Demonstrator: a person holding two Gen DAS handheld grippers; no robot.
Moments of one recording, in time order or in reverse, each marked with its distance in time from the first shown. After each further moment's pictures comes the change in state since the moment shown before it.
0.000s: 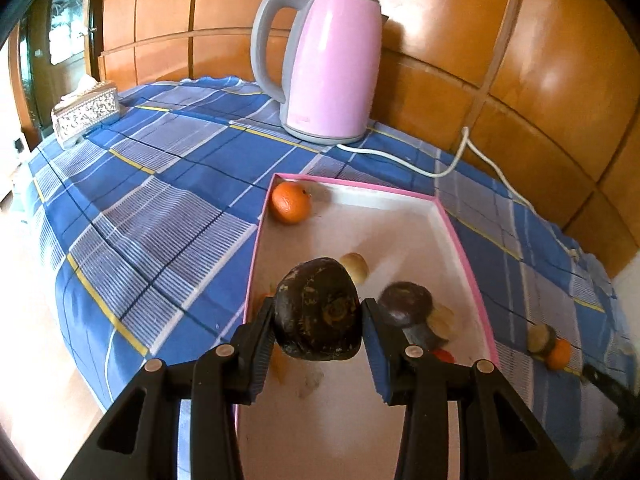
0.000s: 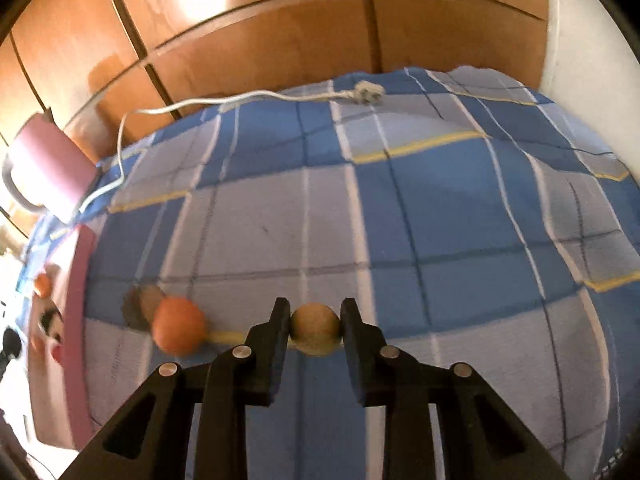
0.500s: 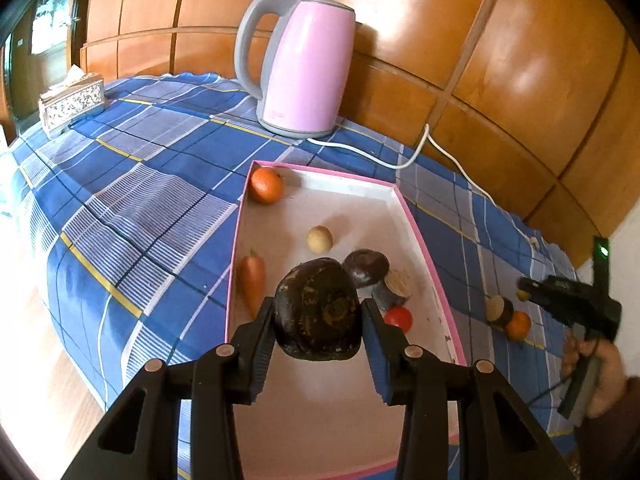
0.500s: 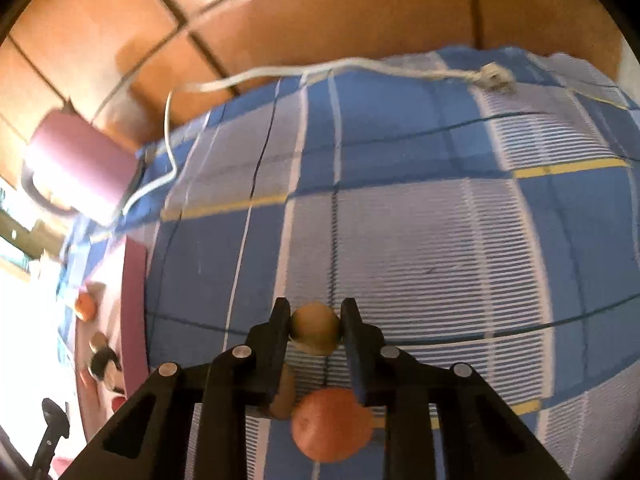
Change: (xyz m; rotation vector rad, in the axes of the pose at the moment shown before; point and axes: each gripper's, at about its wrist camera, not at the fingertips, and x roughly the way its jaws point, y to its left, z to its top) left arm -0.042 0.004 -0.022 -0.002 0.008 -0.131; right arm 0.048 0.080 0.051 0.021 0.097 0.198
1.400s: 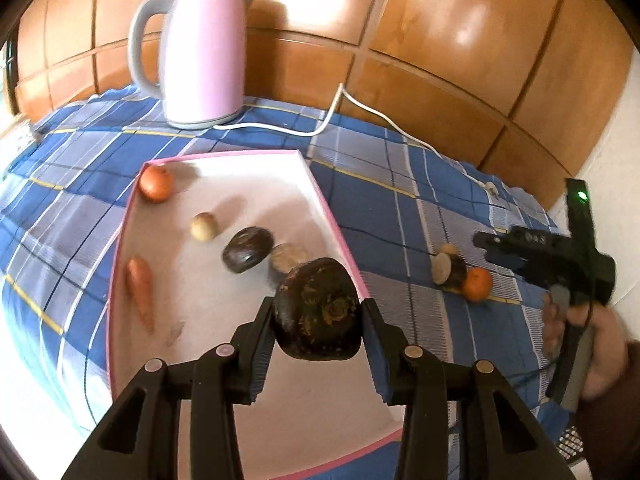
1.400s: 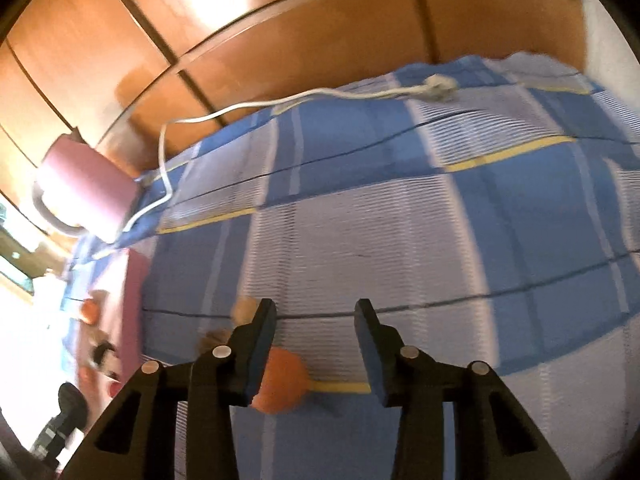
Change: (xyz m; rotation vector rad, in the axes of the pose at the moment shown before) left arm 0.021 -0.074 -0.014 0.183 0.068 -0.110; right arm -0.027 -0.023 -0.016 0.036 -0.064 0.033
